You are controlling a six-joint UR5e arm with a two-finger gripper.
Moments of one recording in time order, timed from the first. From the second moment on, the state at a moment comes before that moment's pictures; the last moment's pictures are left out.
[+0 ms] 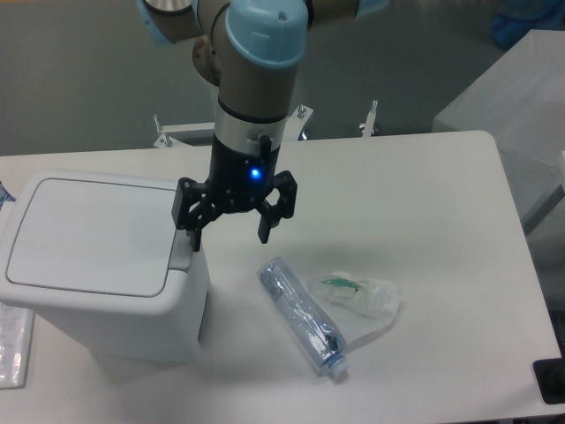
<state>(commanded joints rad) 2.36 -1.75 -1.49 -1.20 1.27 0.01</state>
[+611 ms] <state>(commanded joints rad) 2.37 -1.75 -1.41 -1.20 1.27 0.03</state>
